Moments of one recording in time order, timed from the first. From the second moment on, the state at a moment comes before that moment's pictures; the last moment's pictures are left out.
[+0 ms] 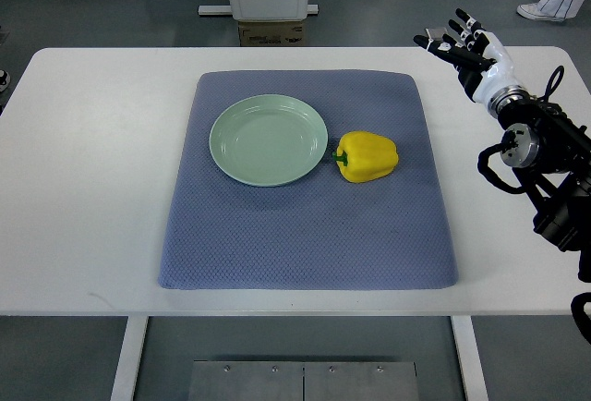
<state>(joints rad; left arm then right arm) -0.01 0.00 -0.11 -0.23 0.09 0.18 -0.17 0.89 -0.15 0.90 0.63 -0.47 -0.04 0.15</state>
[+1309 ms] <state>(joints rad) -0.01 0.00 -0.11 -0.23 0.09 0.18 -0.17 0.90 -0.17 0.91 0.63 -0.47 -0.03 0.15</state>
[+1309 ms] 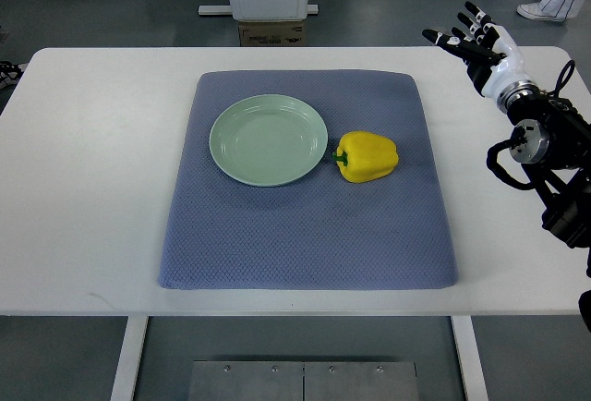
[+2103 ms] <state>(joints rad) -0.01 0.00 -0.11 -0.23 0.09 0.18 -0.17 0.90 -0.18 0.90 0.63 -0.47 -0.02 0.15</state>
